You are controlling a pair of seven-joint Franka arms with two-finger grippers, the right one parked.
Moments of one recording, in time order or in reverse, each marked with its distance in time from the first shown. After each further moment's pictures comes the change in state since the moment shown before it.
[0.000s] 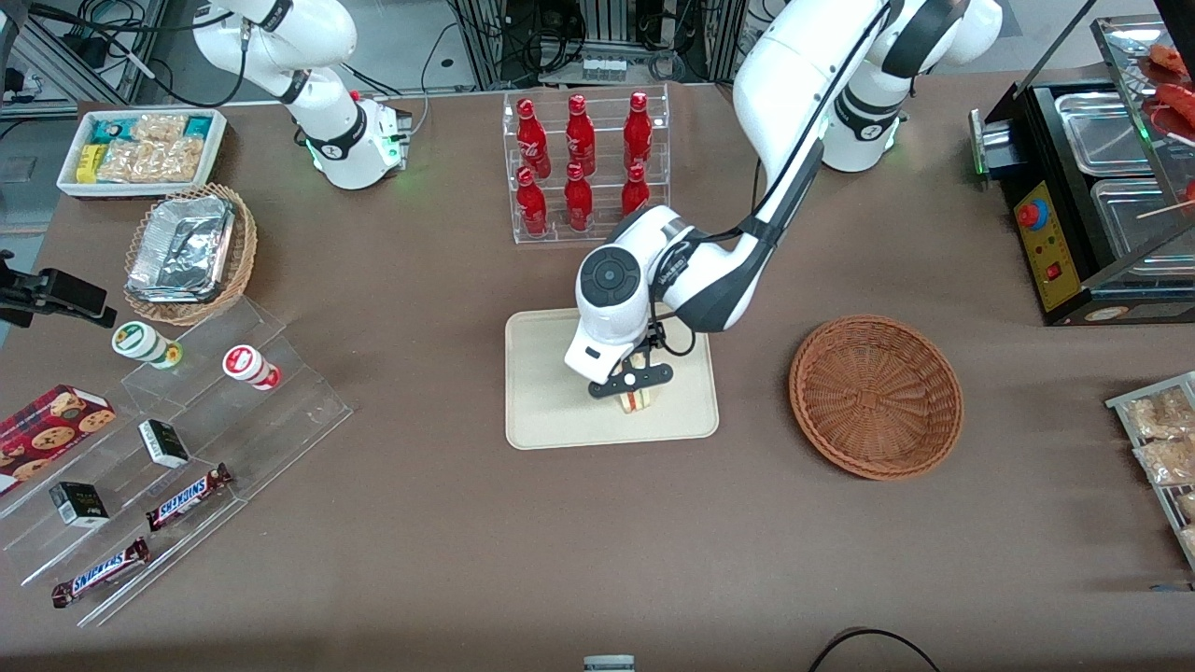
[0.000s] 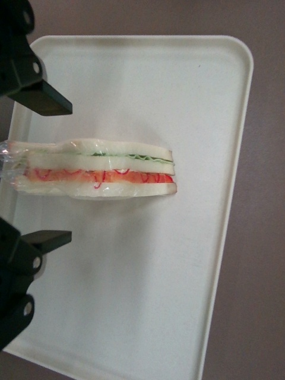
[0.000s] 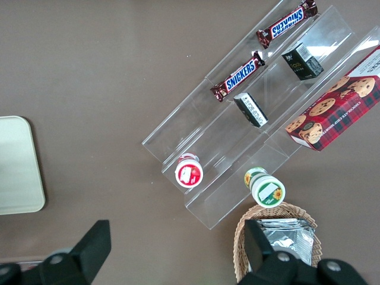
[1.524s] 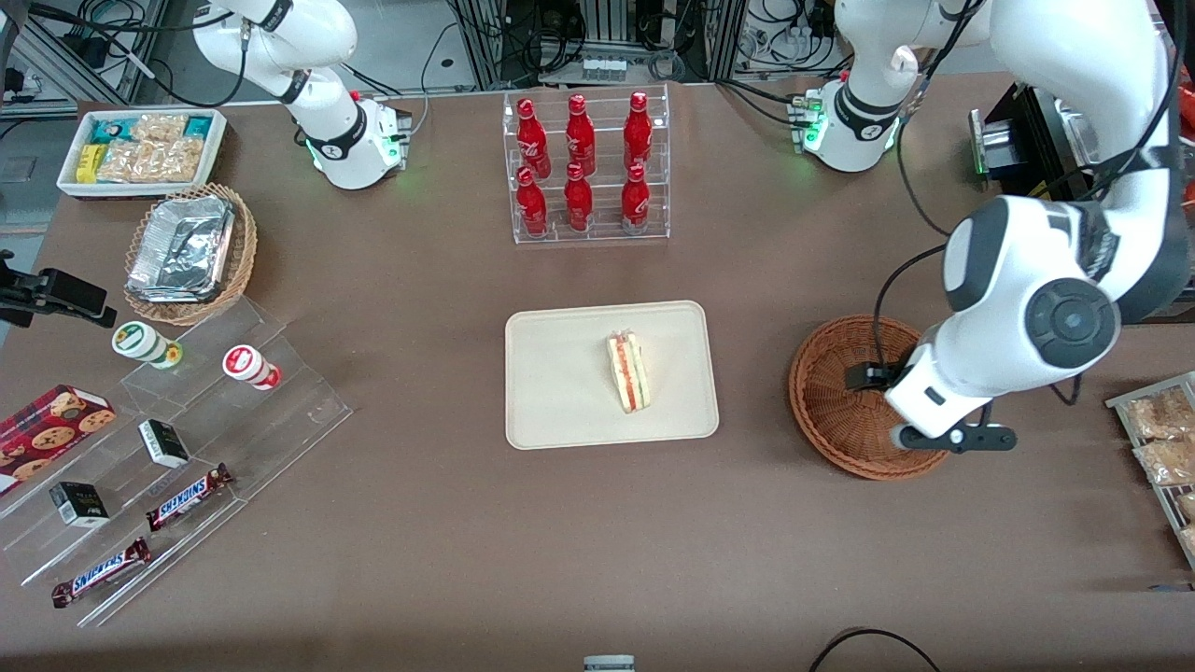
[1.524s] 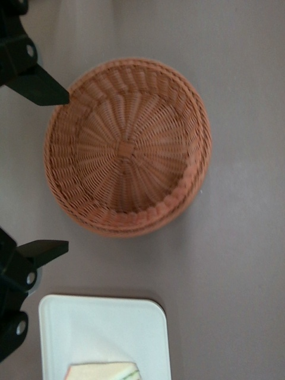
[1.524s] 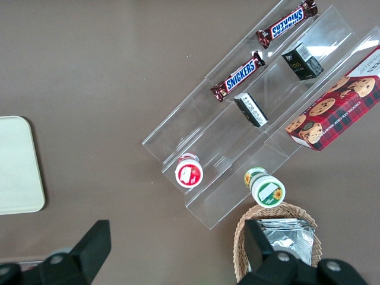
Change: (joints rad) arm 0.567 -0.389 0.011 -0.196 0.001 -0.260 0.836
